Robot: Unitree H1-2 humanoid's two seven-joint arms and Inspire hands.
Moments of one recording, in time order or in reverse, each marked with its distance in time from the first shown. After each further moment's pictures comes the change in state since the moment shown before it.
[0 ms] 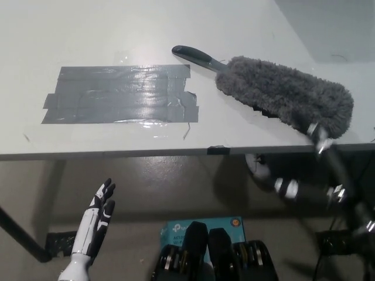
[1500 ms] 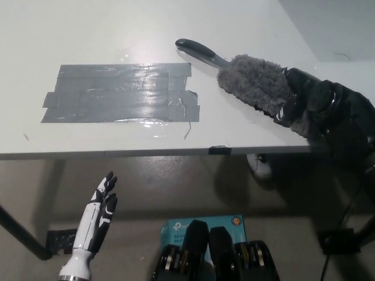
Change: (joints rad) left_arm -0.028 0.006 -0.012 0.003 0.017 -0.038 0.024; right_arm -0.774 -0.036 0.352 1.175 -0.325 0.280 0.161
